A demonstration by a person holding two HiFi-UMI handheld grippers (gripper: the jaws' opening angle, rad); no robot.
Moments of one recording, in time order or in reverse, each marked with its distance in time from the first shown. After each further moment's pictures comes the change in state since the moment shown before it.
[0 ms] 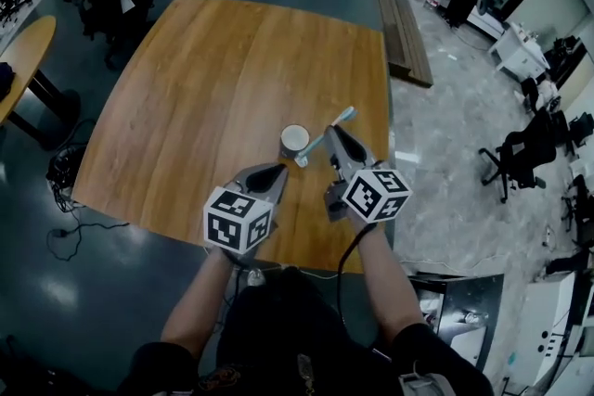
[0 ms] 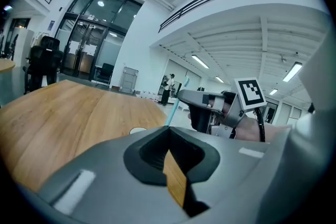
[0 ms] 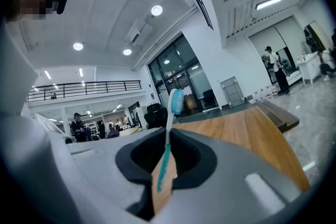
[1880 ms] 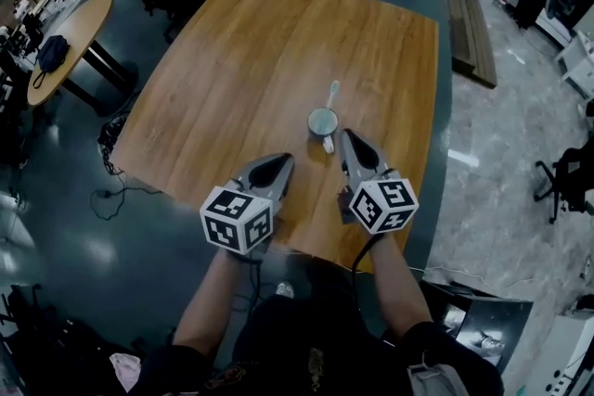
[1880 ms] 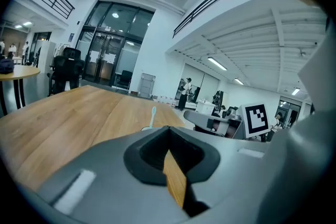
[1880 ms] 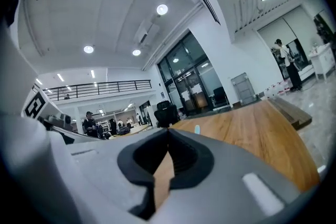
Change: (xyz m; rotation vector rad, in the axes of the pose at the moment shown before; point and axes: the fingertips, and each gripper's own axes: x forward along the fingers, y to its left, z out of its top) left arm -0.023 0.005 -0.002 -0.041 -0.068 0.223; right arm -0.005 0.002 -0.047 -0.020 0.017 0.135
